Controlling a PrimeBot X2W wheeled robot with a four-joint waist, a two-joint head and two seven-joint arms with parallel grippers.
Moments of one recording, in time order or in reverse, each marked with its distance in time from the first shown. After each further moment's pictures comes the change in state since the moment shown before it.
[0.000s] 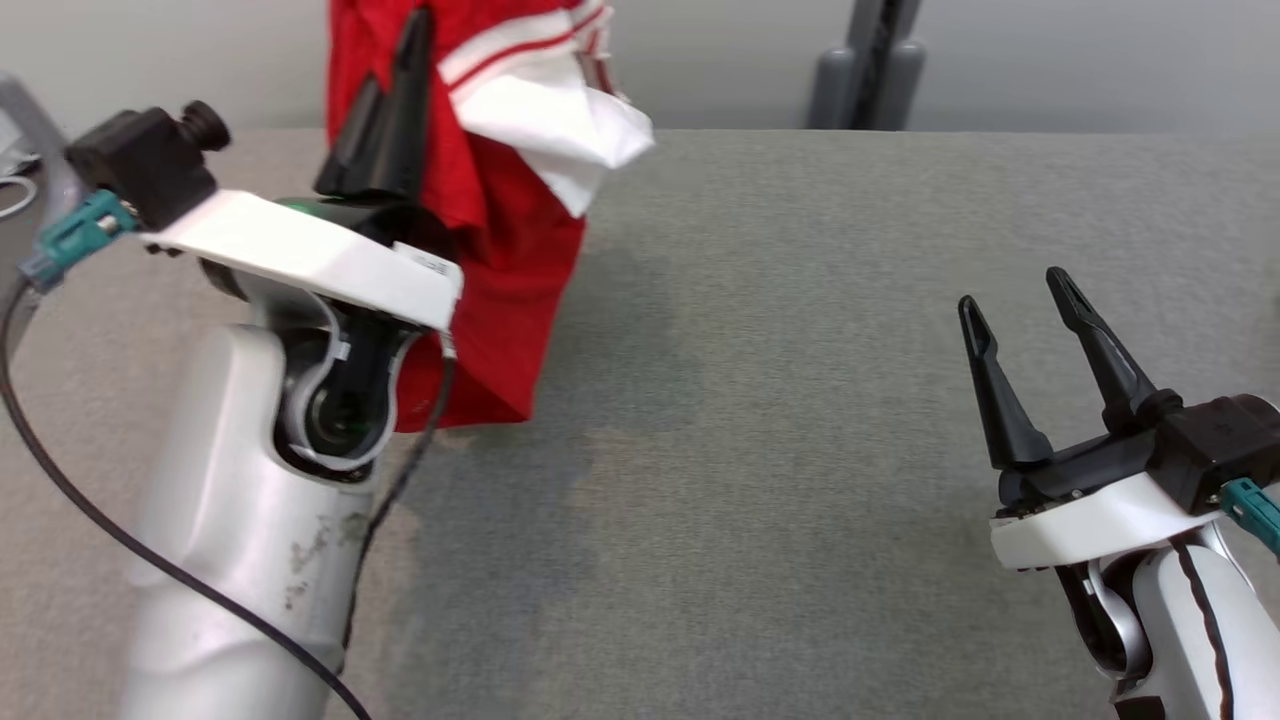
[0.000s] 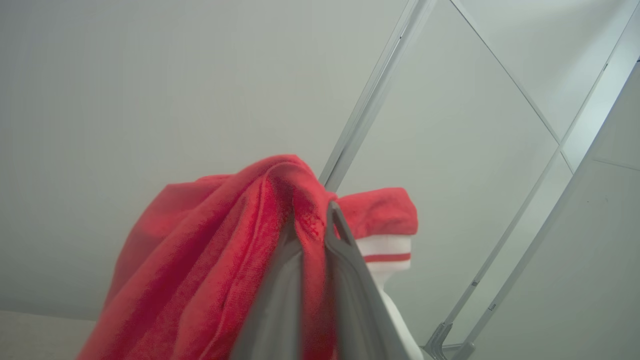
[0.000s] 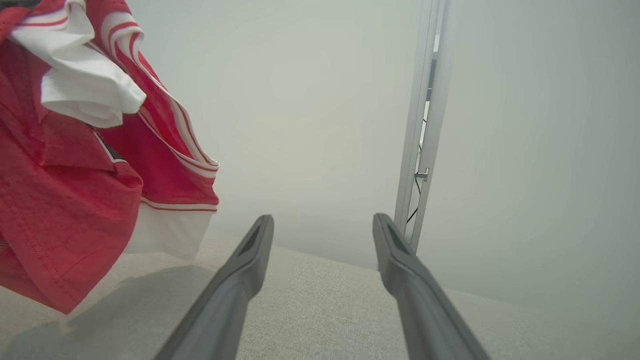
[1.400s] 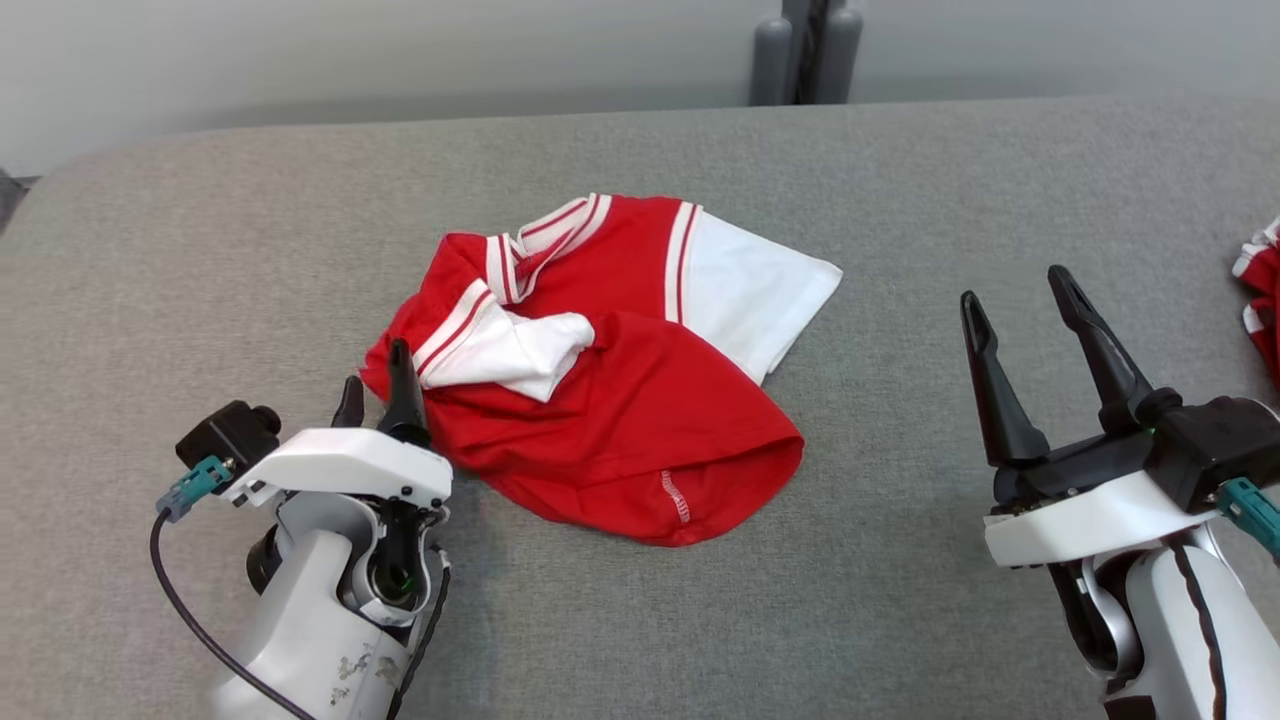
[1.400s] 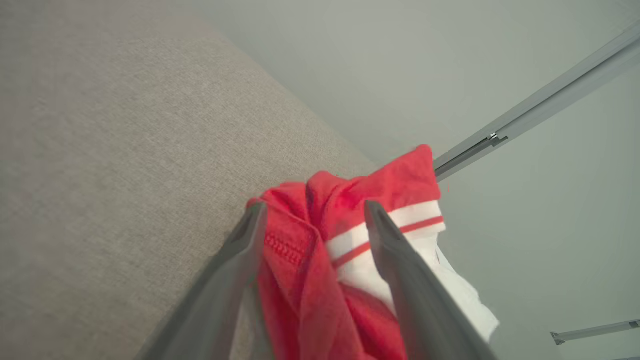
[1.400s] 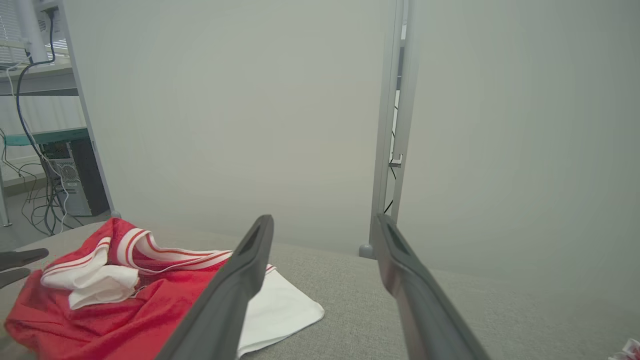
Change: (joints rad) left arm 0.133 -0.024 -0.112 0.527 -0.238 0.206 -0.272; right arm -0.003 0.030 -0.023 0.000 -0.003 0.000 0.000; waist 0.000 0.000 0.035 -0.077
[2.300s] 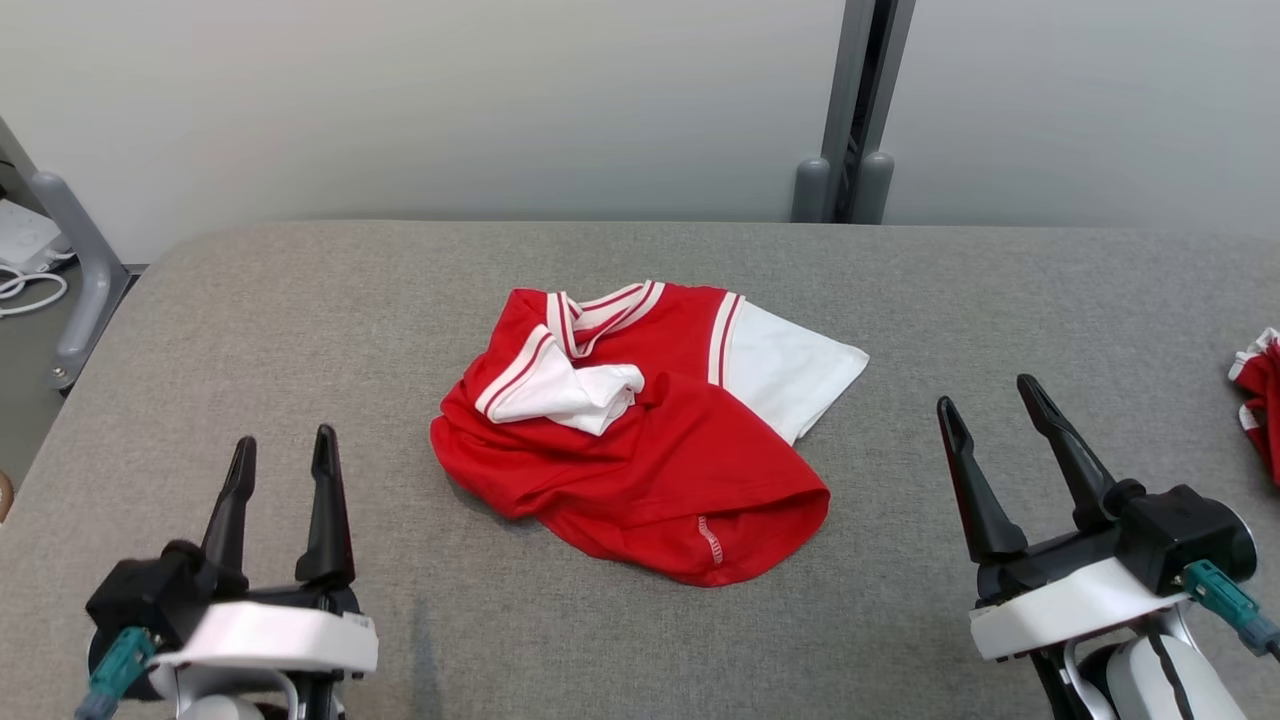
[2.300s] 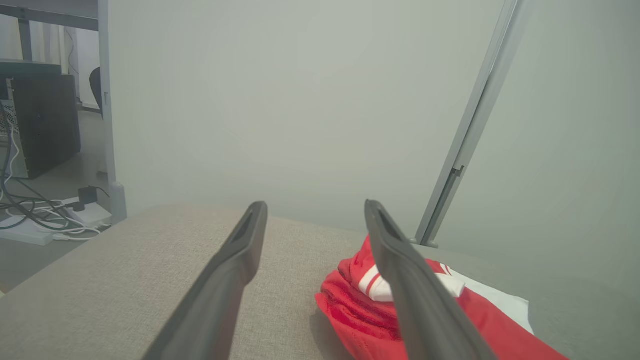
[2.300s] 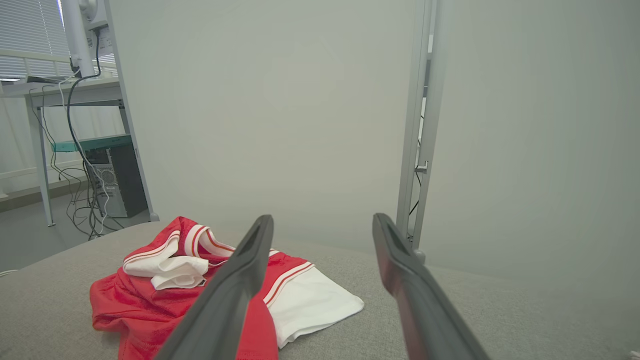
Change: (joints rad) left arm 0.423 0.023 0.312 -0.512 0.717 -0.156 -0.001; right arm 0.132 0.010 0.022 0.015 0.021 0.000 0.000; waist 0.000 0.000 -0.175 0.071
